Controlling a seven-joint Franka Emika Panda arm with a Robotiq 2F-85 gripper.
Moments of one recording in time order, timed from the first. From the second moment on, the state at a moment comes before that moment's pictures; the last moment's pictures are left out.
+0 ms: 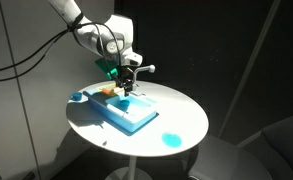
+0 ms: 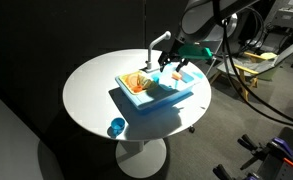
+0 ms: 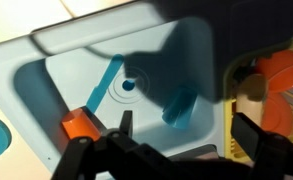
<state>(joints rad) 0.02 0.40 0.01 -1.90 0.19 2.53 0.24</state>
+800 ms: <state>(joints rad) -0.01 0.46 -0.01 -1.83 0.24 2.53 0.25</state>
